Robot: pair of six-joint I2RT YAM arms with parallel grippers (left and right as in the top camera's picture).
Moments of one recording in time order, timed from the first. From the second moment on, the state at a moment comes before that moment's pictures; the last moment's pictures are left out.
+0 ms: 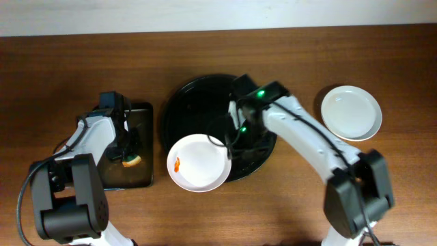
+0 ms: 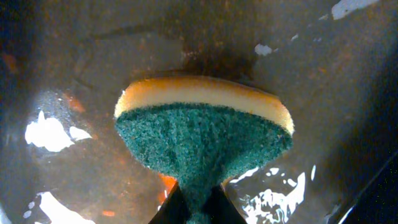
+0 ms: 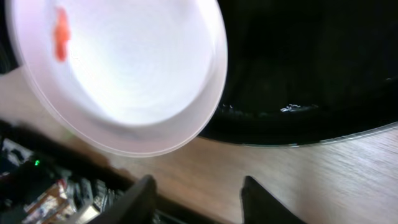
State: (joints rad) left arm 0.10 1.84 1.09 -0.76 -0.08 -0.23; right arm 0.53 1.88 1.51 -1.23 -0.37 0.31
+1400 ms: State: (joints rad) left arm 0.10 1.82 1.06 -0.67 -0.08 -0.23; right arm 0.39 1.96 1.47 -0.86 -0.16 0.05
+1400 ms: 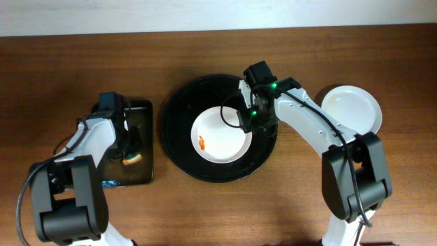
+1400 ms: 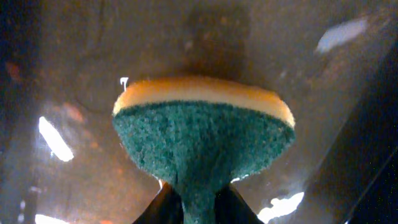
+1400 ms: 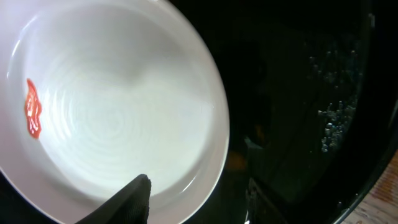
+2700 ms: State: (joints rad) left arm 0.10 1.63 1.07 -0.72 -0.09 -0.26; right arm 0.39 1.96 1.47 -0.87 -0.13 0.02
